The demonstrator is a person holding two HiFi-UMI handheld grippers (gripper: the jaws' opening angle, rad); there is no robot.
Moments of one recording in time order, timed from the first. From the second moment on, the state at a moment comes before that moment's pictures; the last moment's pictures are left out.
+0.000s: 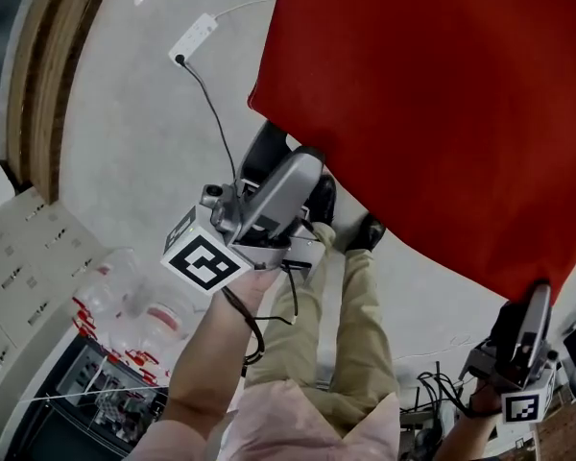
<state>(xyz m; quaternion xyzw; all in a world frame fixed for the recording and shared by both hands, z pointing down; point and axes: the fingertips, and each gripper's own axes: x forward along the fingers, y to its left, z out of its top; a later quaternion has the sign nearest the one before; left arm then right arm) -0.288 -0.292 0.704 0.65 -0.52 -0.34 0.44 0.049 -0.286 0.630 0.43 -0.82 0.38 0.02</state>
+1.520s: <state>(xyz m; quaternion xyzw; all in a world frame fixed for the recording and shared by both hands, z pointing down) -0.287 -0.315 0.627 0.67 -0.66 0.00 0.35 0.020 -0.293 0.615 0.47 -0.80 0.37 0.07</state>
